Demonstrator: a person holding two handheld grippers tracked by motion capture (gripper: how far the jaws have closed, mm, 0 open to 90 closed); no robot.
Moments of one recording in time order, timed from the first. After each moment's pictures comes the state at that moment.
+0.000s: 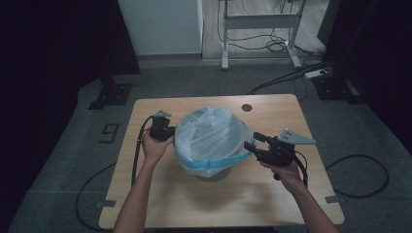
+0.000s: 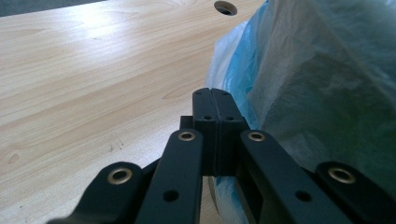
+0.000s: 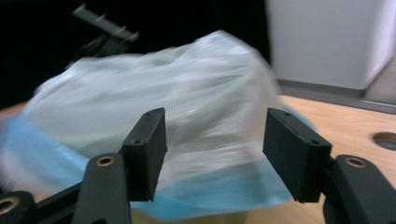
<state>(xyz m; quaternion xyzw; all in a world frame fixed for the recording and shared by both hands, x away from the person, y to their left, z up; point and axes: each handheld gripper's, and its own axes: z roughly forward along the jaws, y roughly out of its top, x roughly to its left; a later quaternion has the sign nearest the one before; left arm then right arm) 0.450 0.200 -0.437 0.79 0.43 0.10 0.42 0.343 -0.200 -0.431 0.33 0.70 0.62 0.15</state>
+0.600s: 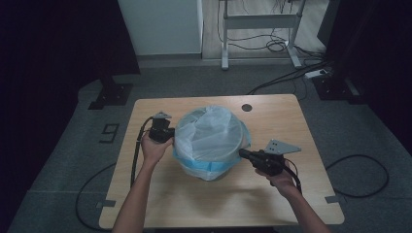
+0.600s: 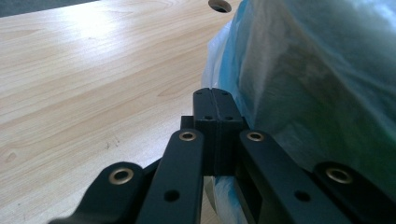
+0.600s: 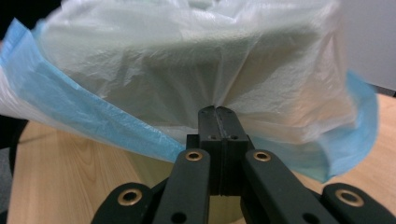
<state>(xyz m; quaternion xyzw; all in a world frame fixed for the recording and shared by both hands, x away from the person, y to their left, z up) 0.442 0.199 -0.437 0.80 0.42 0.10 0.41 0.339 -0.182 -0.467 0.27 0.74 0.59 0.15</state>
